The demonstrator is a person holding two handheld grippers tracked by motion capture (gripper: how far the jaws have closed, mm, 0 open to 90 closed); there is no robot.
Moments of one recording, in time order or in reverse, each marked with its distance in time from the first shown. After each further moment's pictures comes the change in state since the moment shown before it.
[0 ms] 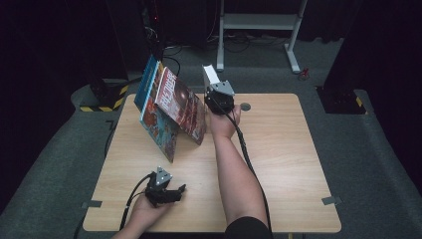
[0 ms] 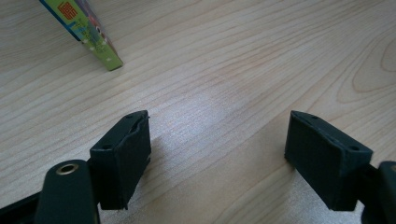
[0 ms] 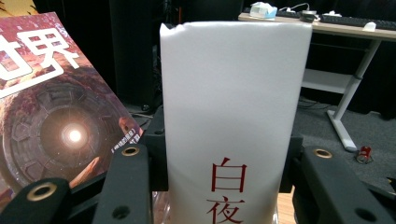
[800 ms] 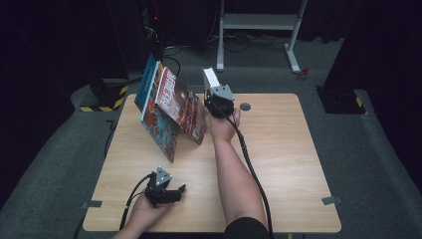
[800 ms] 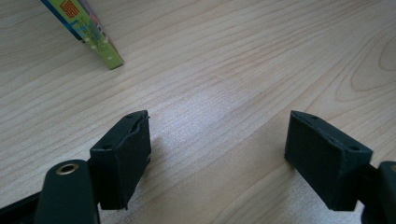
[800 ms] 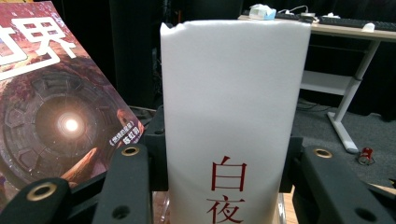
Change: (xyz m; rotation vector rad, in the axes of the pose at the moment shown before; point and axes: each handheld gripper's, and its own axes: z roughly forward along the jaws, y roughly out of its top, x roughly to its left) left arm 0.000 0.000 0.000 -0.005 -0.003 -0.002; right arm 0.001 -0.015 0.002 -0.023 -0.002 0.006
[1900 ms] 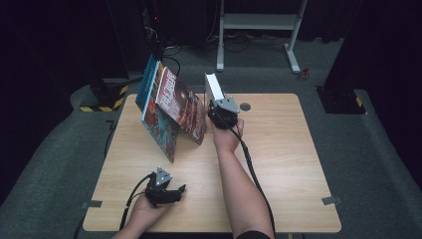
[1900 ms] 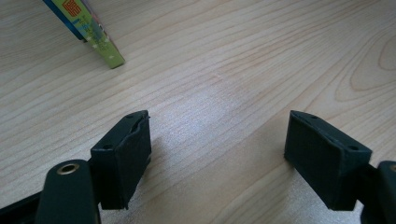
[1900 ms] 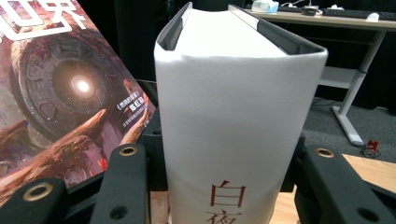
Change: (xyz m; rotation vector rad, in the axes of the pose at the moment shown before) left arm 0.000 0.000 0.000 -0.001 0.001 0.005; right arm -0.005 -0.027 -0.023 0.010 0.017 0.016
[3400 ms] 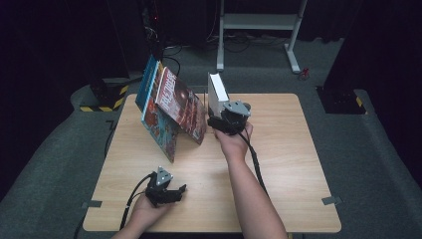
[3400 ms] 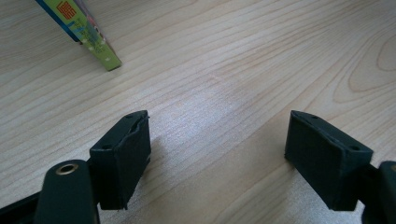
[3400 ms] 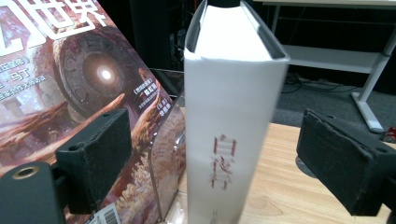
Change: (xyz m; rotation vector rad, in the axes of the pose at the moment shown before) left arm 0.000 0.001 0.001 -0.002 0.001 0.013; right arm -0.016 0.005 -0.038 0.058 0.070 0.034
